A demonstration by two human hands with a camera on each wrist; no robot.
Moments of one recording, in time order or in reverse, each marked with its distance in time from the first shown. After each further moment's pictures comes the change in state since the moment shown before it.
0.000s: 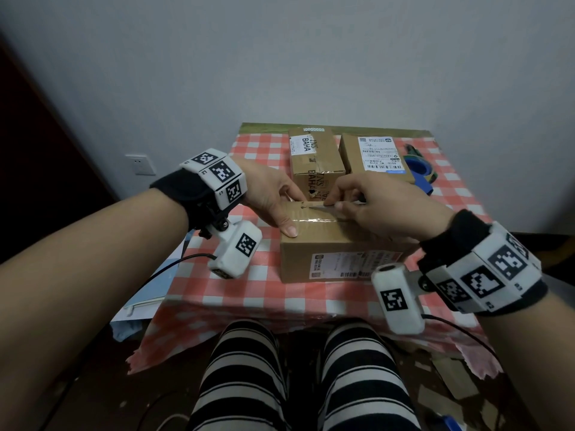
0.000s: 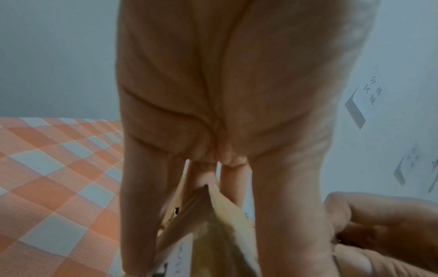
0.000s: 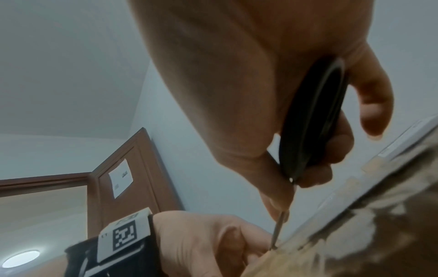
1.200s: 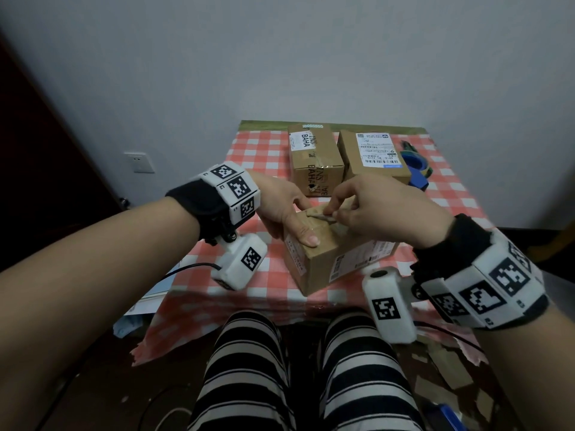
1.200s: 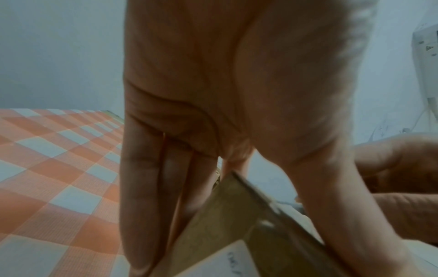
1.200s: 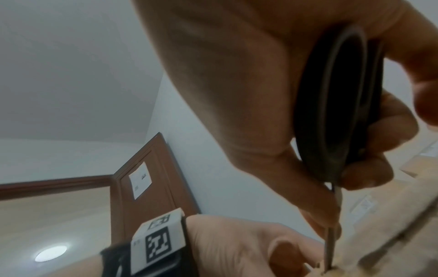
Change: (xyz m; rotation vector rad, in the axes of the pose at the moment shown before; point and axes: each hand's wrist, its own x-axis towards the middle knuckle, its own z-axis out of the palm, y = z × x) left_hand 0.002 0.008 0.029 0.095 -0.001 -0.065; right_hand -0.030 -0.029 -0.001 -0.053 -0.017 0.082
